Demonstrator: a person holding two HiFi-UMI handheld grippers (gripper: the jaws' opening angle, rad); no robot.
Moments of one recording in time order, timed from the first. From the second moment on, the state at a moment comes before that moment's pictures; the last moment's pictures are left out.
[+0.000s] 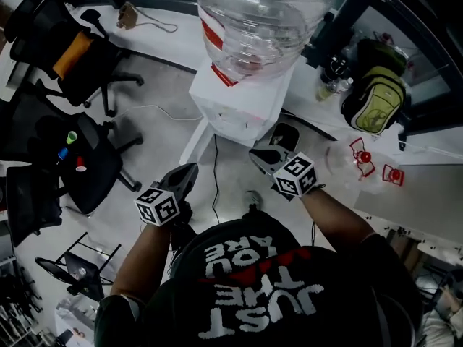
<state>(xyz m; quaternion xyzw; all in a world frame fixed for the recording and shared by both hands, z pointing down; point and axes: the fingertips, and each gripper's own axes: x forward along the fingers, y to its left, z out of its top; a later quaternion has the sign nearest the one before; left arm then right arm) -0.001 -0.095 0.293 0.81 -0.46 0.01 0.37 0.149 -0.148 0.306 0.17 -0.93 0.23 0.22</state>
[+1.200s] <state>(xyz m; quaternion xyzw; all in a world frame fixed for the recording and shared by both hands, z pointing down) -0.078 -0.066 0.714 0.82 -0.42 0.06 0.38 0.063 -0.193 0.774 0.25 -0.85 0.10 0.46</state>
